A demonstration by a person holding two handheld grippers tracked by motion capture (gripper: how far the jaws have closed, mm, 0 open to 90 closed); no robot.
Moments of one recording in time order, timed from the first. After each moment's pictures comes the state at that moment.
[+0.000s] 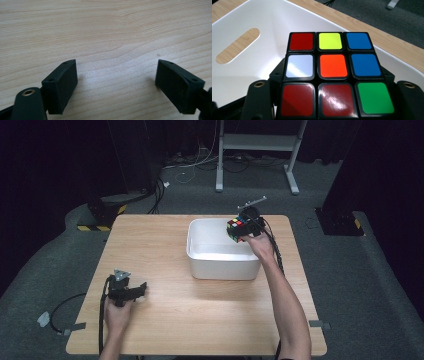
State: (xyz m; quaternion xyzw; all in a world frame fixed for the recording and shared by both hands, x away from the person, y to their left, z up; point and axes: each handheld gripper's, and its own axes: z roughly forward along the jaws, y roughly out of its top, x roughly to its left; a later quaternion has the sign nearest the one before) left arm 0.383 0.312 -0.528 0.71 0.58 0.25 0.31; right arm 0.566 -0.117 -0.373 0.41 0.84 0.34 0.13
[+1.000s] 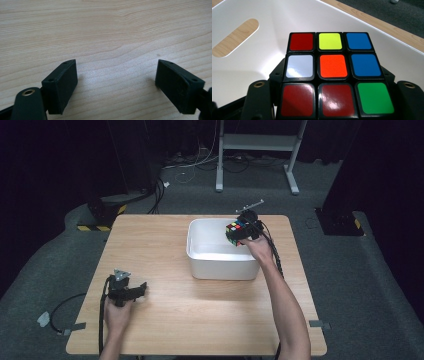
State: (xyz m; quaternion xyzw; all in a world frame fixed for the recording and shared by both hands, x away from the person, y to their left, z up) left arm 0.383 0.312 -0.528 0.71 0.58 0.25 0.31; right arm 0.564 -0.113 -0.384 0.41 0.84 0.33 0.12
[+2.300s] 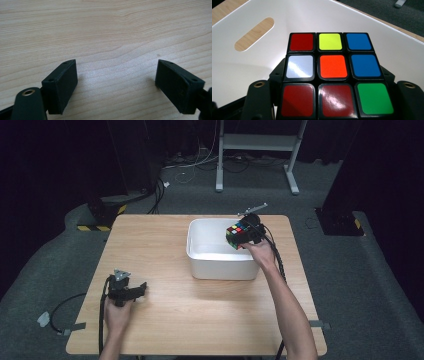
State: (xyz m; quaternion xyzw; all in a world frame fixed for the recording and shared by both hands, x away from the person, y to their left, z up) left arm 0.383 0.312 -0.528 0.71 0.58 0.25 0.31; right arm 0.542 -0.118 -0.377 0.40 0.84 0.35 0.12
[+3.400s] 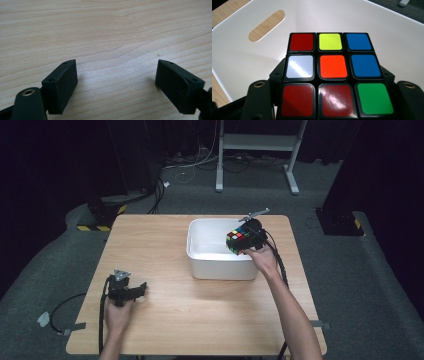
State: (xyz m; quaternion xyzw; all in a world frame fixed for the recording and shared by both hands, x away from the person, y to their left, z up) left arm 0.383 0.312 -0.528 0.71 0.58 0.25 0.31; right arm 0.520 -0.121 -0.376 0.39 0.84 0.35 0.11
